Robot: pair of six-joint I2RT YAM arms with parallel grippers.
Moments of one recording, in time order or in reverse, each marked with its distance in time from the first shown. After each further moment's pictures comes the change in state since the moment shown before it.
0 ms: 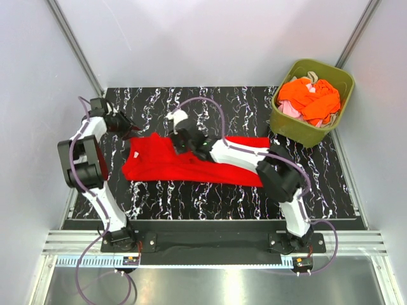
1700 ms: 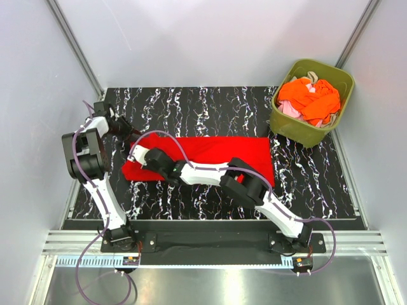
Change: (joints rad) left arm 0.013 0.177 0.060 0.003 0.005 -0.011; right arm 0.234 0.412 0.314 0.159 0.150 -0.624
